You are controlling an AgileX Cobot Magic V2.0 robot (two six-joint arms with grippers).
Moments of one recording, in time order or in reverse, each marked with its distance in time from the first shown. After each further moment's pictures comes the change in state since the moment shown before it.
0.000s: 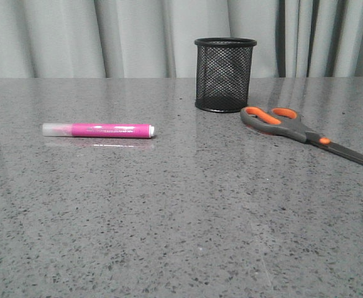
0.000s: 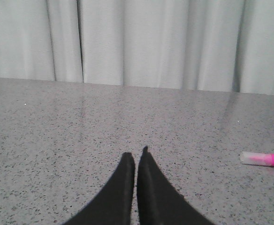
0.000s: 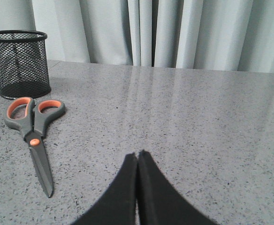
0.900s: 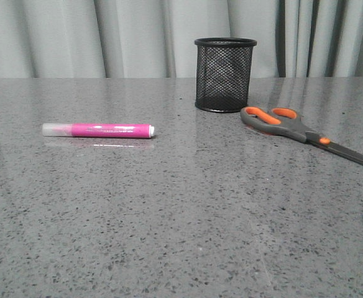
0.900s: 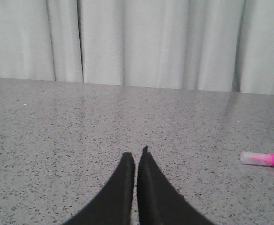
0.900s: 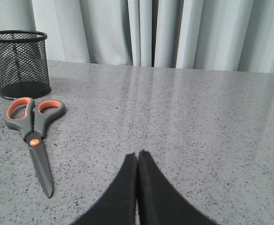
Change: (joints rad) left arm 0.000 0.000 0.000 0.000 0.000 0.000; right arm 0.000 0.000 0.000 0.000 -0.002 0.000
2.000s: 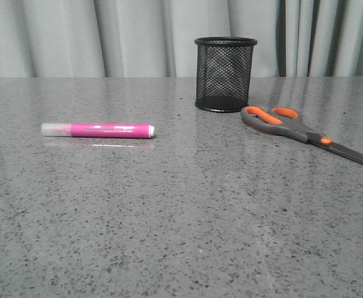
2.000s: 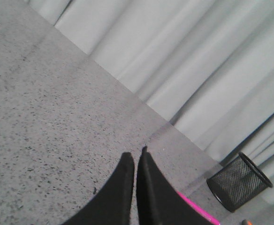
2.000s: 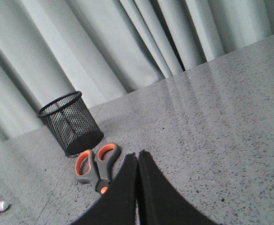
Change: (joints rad) left arm 0.000 0.007 -0.049 -0.642 0.088 0.000; right arm 0.000 0.026 -0.075 0.483 0.009 -0.012
